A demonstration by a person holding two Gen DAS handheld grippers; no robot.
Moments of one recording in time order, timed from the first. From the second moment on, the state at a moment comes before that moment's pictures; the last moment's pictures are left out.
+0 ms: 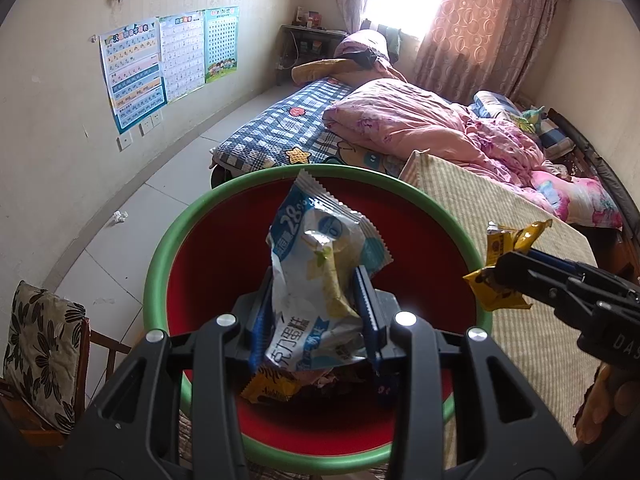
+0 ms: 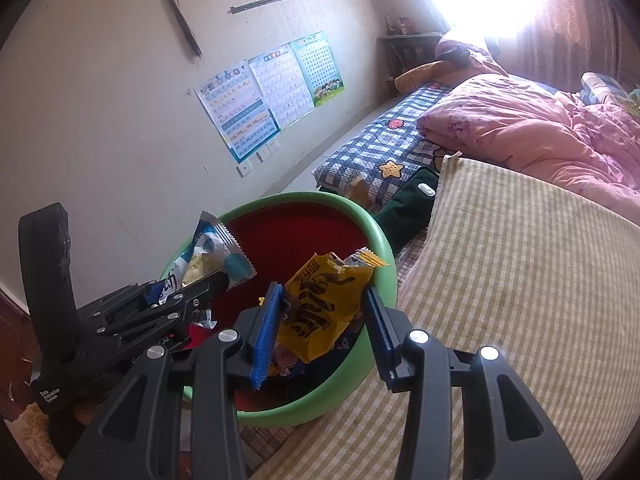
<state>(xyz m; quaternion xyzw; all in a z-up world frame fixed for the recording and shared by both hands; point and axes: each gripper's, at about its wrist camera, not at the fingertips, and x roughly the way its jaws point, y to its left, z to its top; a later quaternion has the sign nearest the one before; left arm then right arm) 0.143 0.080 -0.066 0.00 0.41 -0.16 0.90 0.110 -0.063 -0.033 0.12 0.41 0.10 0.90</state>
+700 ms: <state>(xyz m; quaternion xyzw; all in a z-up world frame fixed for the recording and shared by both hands) 0.059 0.073 0.017 0.04 0.22 0.00 0.97 0.039 -0.102 0.020 0.10 0.27 0.12 0.95</state>
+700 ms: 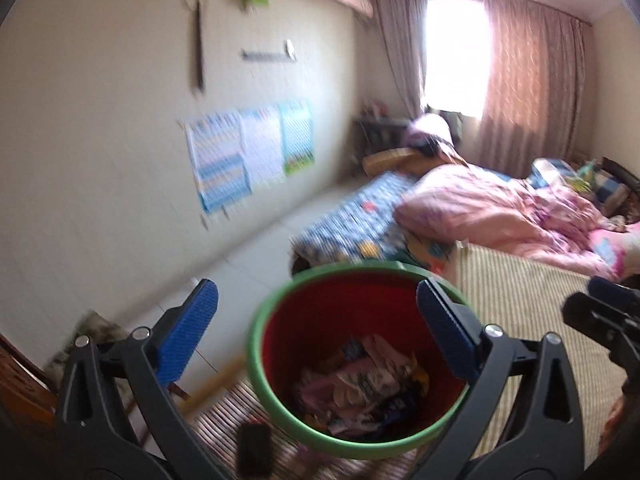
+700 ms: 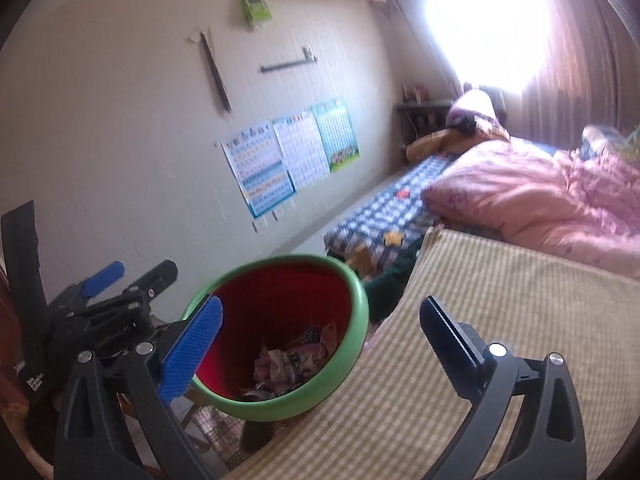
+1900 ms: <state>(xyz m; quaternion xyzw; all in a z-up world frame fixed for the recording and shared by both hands) -0.062 -0.023 0.073 0.03 0.17 0.07 0.98 -0.081 -0.187 0.038 0.04 0.18 0.08 0.98</state>
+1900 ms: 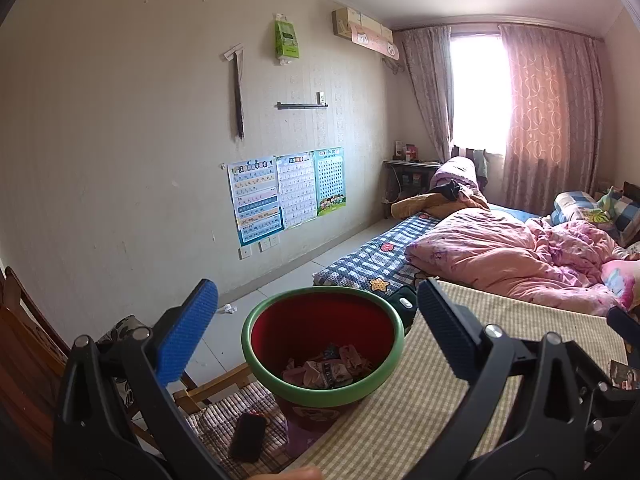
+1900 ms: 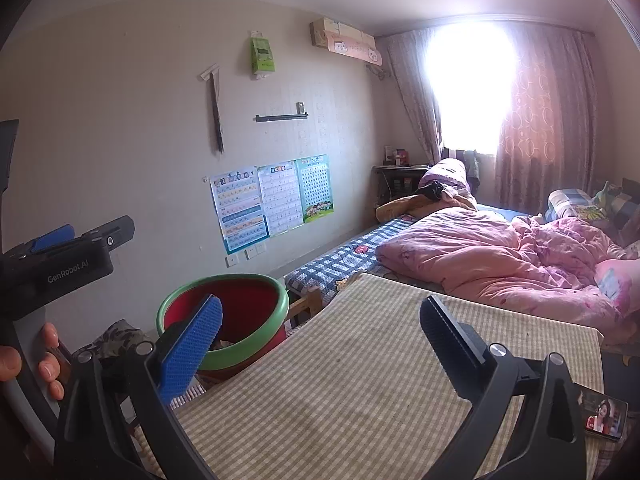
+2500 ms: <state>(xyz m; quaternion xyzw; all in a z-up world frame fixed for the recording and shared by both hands) -0.055 -0.023 0.067 0.03 0.18 0.07 0.98 -0.077 -0.190 0.033 0.05 0.19 0.08 0.98</state>
